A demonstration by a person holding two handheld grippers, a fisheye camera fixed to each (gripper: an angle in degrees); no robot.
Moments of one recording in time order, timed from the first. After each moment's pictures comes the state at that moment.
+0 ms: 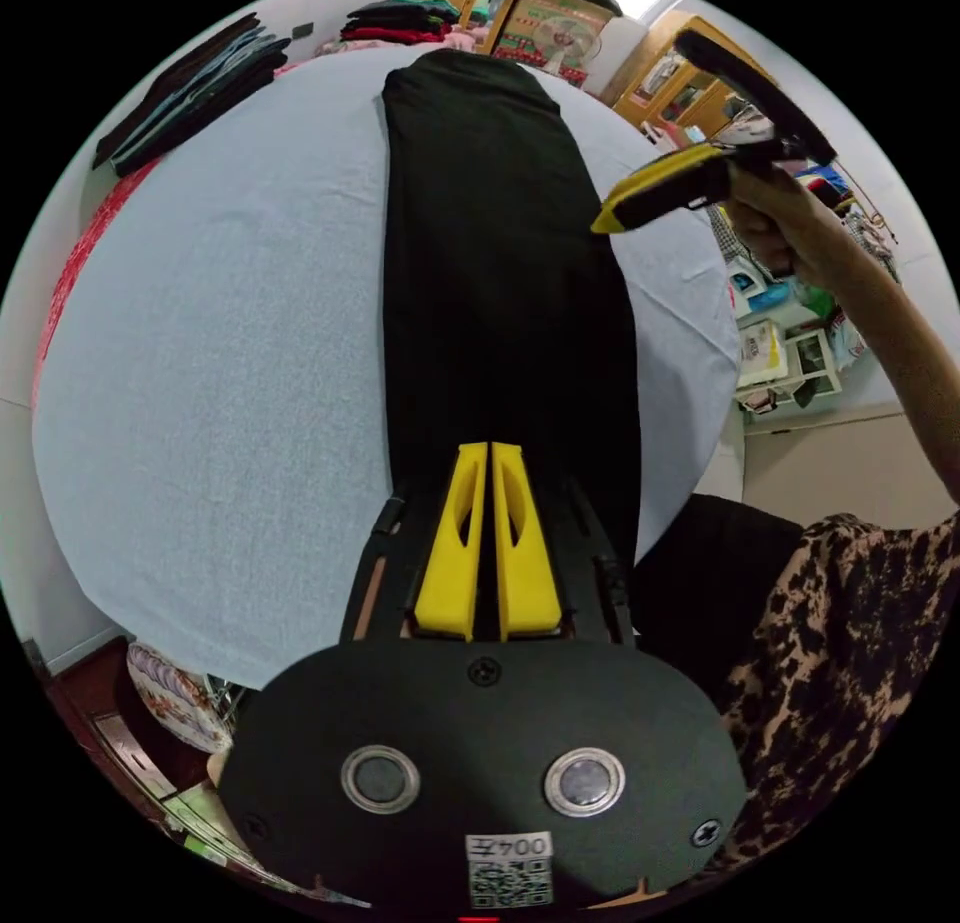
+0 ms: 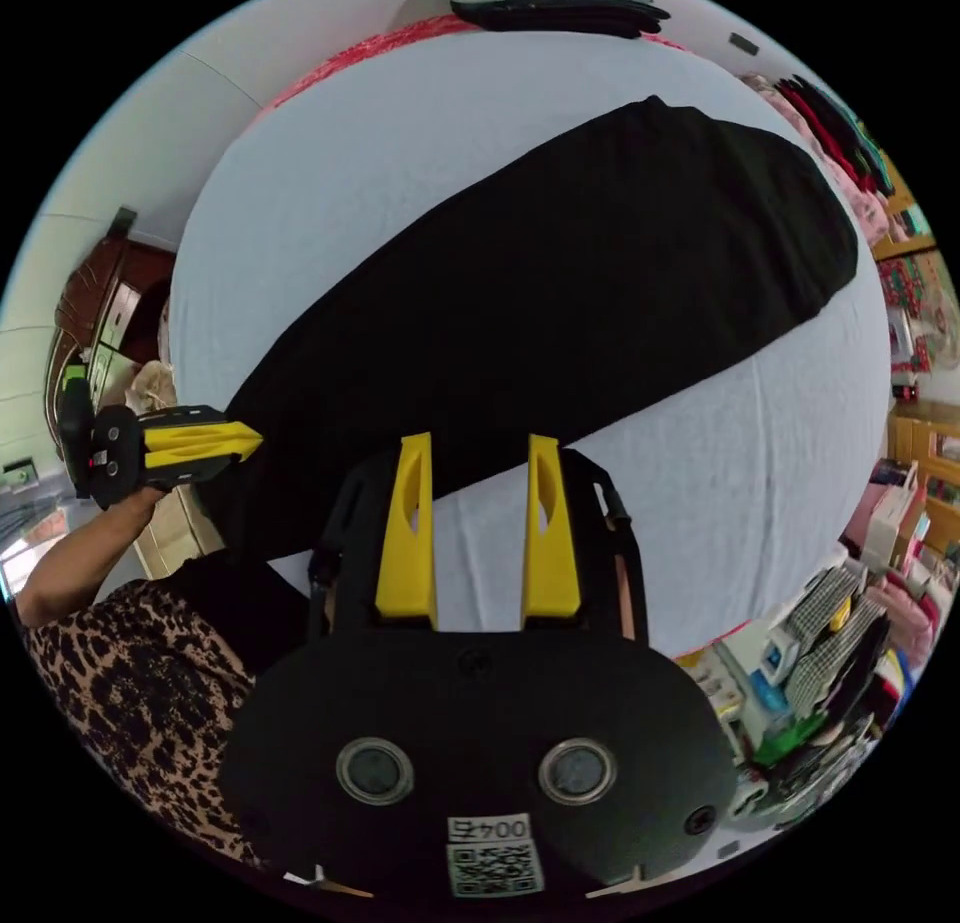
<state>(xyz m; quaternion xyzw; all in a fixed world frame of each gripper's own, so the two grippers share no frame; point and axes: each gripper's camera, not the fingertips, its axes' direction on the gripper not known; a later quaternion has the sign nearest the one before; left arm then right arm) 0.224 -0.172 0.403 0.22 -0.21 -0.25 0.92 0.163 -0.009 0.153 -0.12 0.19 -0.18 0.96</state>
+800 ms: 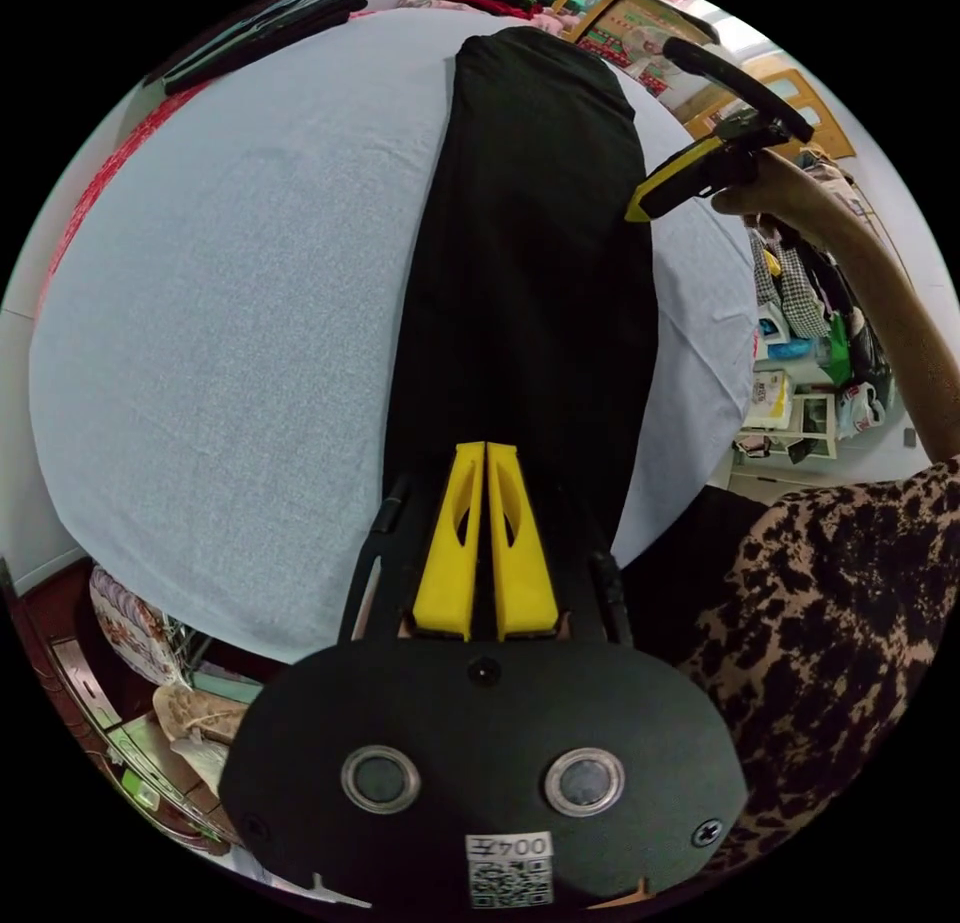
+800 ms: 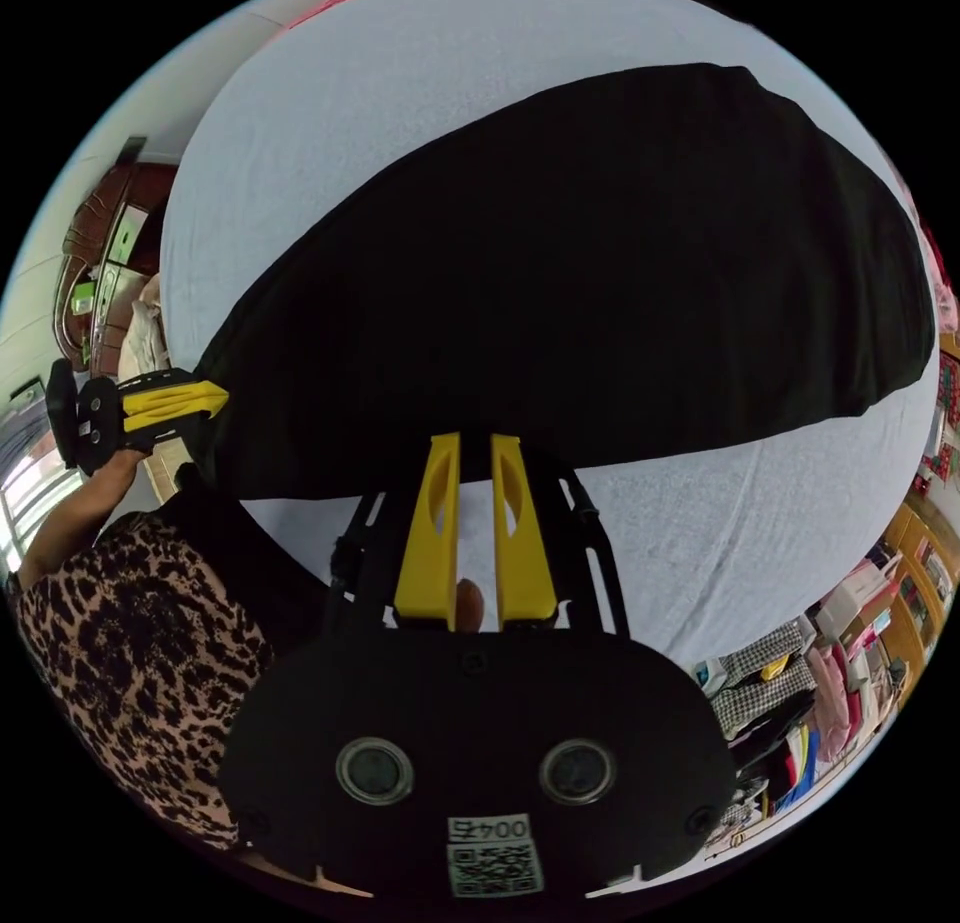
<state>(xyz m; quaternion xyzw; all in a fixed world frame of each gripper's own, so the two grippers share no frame) 0.176 -0.229 0.350 0.21 -0.17 -0.33 0.90 0.104 -0.121 0.027 -0.25 0.18 -0.23 0.92</state>
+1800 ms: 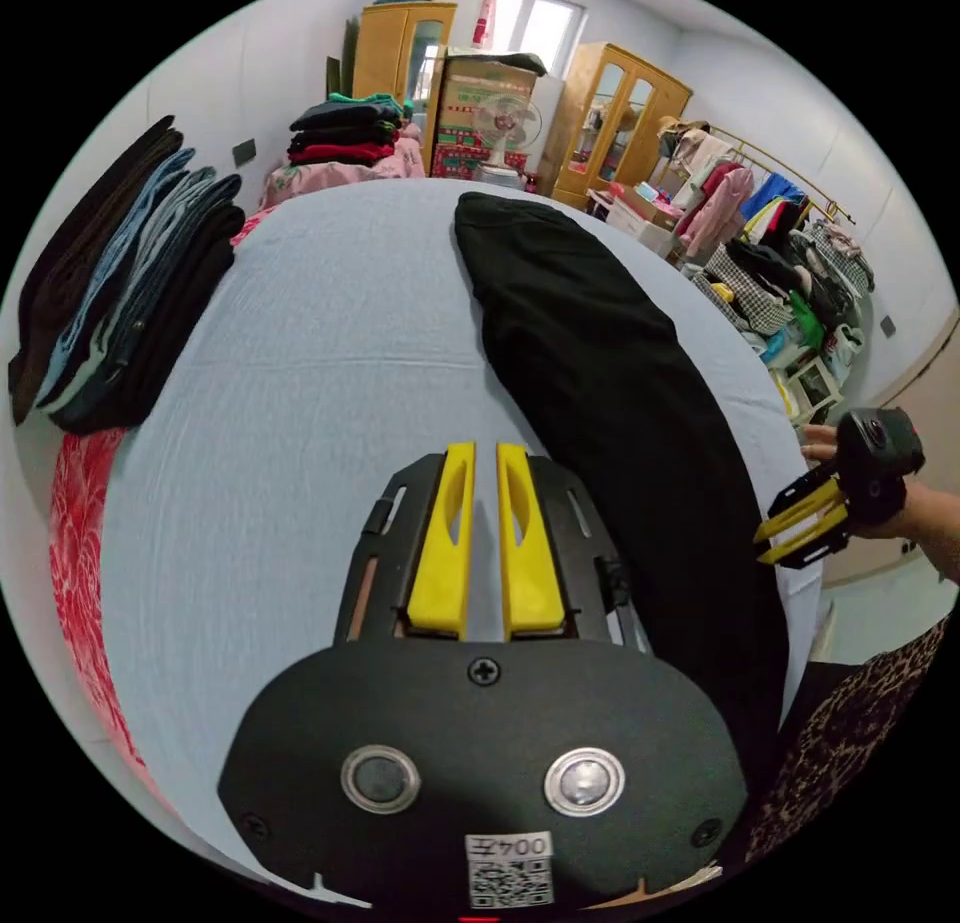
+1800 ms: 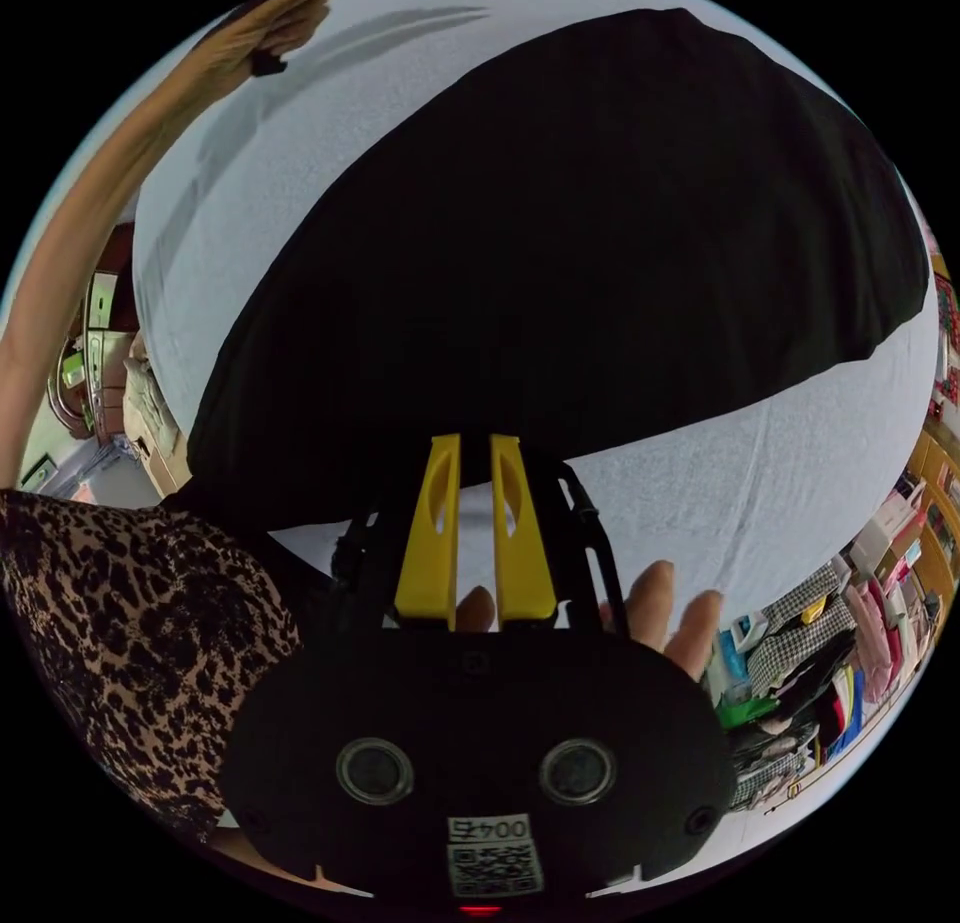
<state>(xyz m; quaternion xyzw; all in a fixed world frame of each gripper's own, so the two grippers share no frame) -0.036 -0.423 0.097 0.31 -0.29 -0.09 0.90 0.059 -0.141 -0.079 -0.27 0.18 -0.15 0.93</state>
